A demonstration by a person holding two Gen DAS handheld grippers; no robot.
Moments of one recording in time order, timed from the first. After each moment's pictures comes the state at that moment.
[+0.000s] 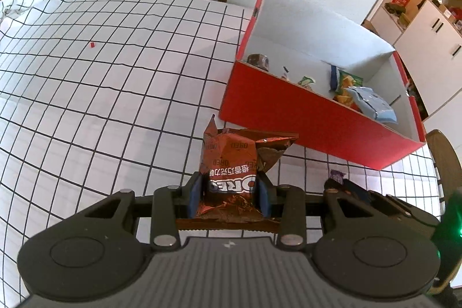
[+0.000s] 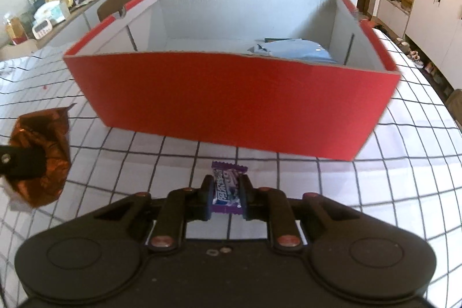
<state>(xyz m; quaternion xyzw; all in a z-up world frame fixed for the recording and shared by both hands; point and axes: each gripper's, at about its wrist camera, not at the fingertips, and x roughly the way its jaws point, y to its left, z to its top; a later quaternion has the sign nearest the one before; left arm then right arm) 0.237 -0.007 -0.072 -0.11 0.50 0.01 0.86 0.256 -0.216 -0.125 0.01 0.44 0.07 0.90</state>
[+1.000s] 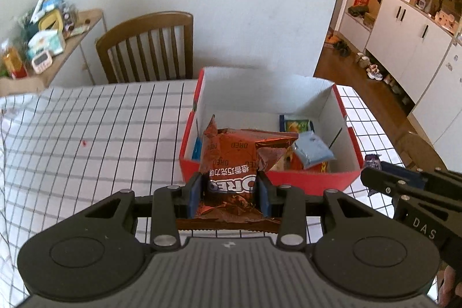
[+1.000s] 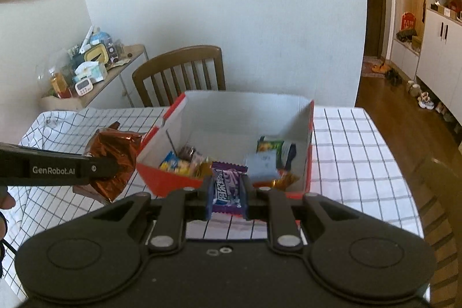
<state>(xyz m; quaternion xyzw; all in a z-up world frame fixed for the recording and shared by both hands) 0.239 -0.067 0.034 -0.01 0.42 -0.03 0.91 0.235 -0.258 0.025 0.02 0.35 0.13 0.93</state>
